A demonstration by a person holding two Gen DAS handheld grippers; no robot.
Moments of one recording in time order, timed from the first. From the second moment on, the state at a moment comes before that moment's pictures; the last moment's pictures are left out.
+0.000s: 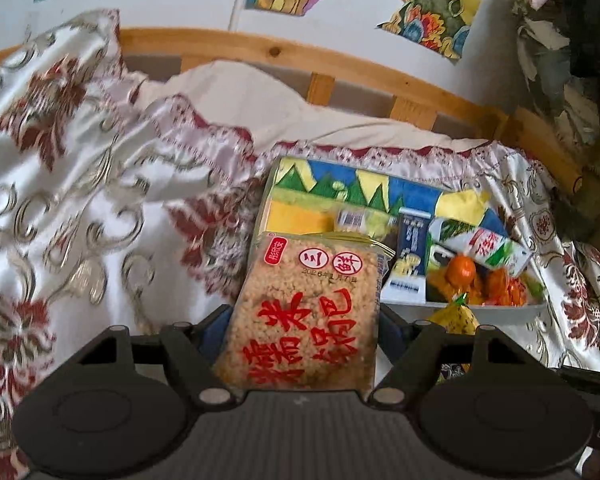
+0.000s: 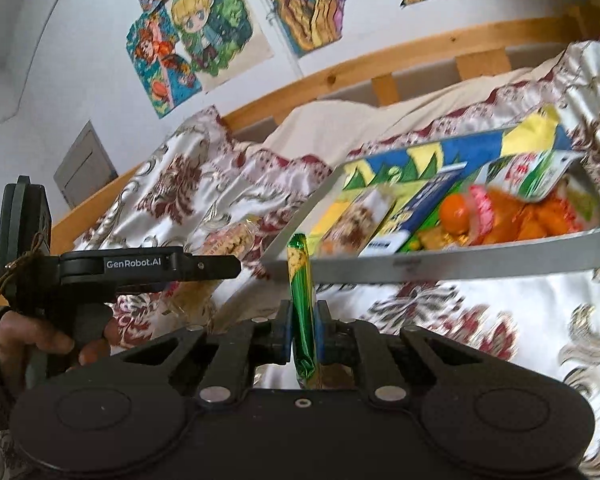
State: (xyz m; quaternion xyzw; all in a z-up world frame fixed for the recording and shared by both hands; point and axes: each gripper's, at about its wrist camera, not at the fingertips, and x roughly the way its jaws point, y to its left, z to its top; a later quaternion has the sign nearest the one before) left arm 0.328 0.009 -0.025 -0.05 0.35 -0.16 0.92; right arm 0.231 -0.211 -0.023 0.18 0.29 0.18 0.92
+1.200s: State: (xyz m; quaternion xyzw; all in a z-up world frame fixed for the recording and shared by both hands) left arm 0.393 -0.081 -0.016 -0.06 0.31 -0.17 0.93; right arm 0.320 -0.279 0.035 0.11 0.24 0.09 0.96
